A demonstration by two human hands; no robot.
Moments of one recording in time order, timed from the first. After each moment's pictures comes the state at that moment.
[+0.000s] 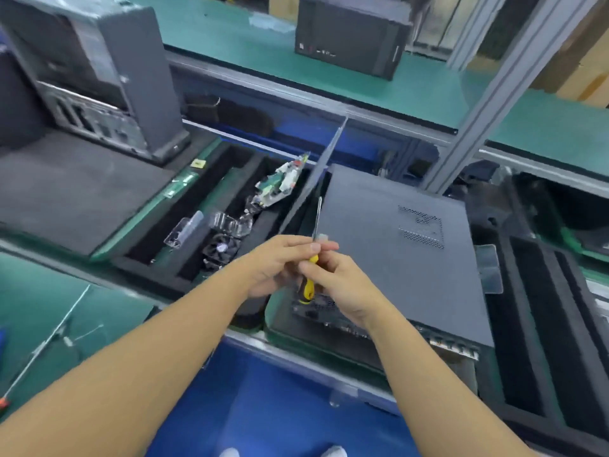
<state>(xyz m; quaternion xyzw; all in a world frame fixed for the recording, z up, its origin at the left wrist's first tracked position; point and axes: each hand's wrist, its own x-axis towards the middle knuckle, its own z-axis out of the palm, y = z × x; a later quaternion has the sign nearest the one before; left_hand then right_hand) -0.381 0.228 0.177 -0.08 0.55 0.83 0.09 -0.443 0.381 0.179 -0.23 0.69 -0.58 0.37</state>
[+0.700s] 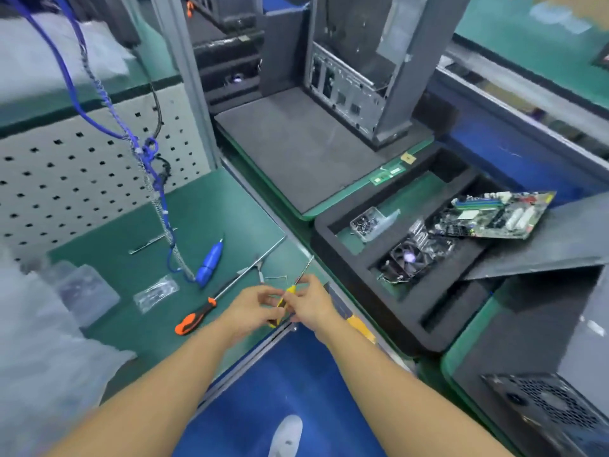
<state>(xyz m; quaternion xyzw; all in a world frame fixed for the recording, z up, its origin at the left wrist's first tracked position) -0.063 0.034 0.011 -0.51 0.53 0.67 -0.09 -0.204 0.085 0.026 -0.26 0.74 -0.33 0.52</state>
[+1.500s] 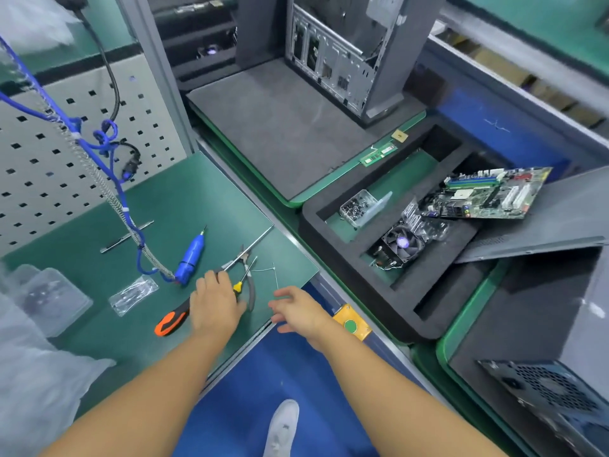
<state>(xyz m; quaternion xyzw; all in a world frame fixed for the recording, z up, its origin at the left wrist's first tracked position) -0.055 0.017 -0.036 -0.62 0.77 0.10 0.08 -0.210 0.100 0.003 -0.24 0.71 -0.26 0.61</state>
